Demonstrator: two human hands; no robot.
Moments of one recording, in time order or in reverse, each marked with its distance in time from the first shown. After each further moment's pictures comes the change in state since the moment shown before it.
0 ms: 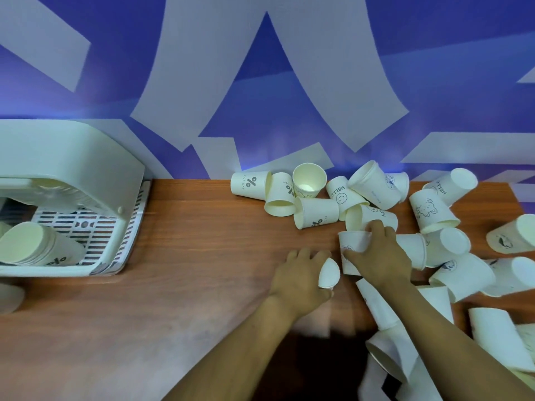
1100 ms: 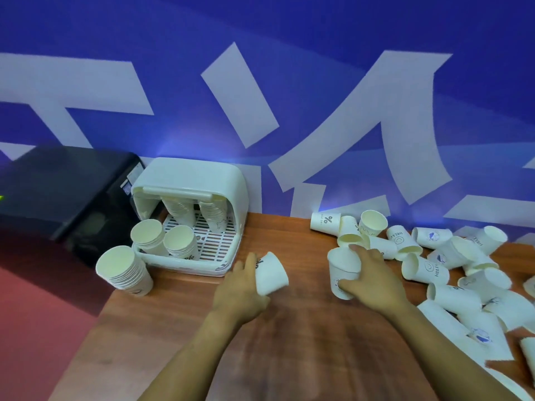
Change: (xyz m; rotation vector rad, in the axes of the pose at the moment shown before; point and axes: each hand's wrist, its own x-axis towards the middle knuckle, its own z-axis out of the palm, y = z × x) left_hand -0.214 -0.173 -0.119 -0.131 0.359 -0.311; right_hand -0.154 -0.165 -0.015 0.060 -0.070 -0.314
